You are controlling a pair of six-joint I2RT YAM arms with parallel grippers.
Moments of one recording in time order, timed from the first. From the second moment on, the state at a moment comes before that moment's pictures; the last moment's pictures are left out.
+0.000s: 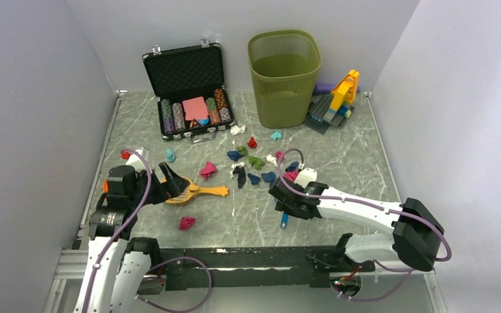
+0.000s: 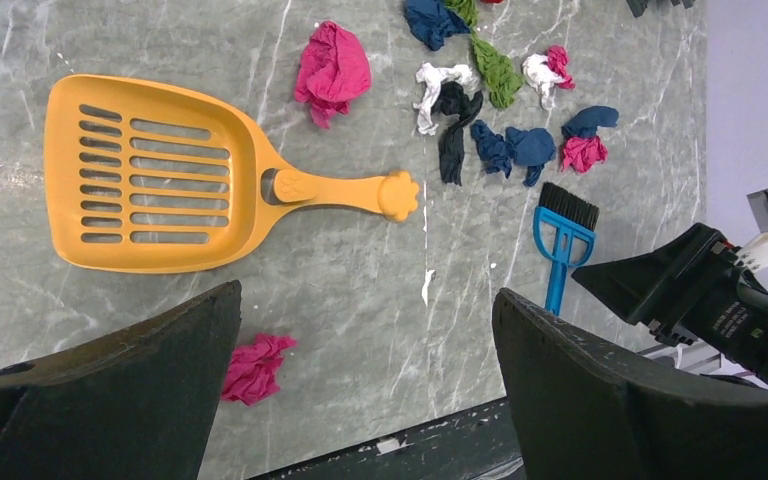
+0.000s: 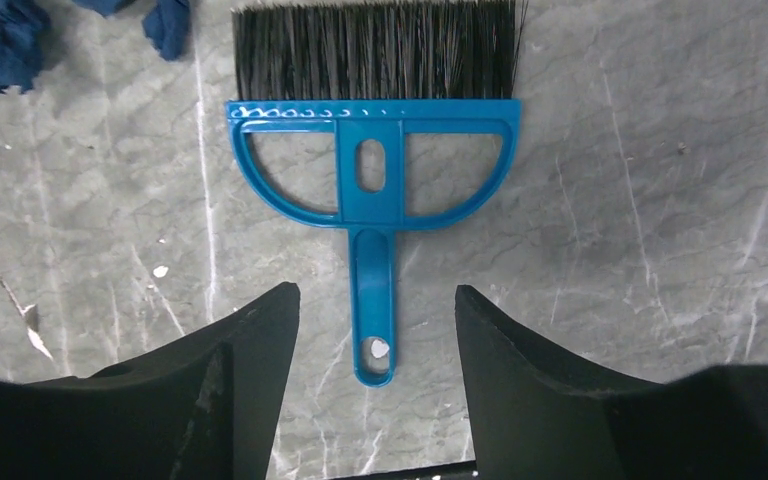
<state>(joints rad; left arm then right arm) -0.05 0.52 0.66 -0.72 0.33 -0.51 0.96 1.24 0.71 -0.74 0.48 1.22</state>
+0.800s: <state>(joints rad) -0.05 0.51 0.65 -0.72 0.34 -0.51 0.96 1.38 0.66 -0.59 0.49 1.25</state>
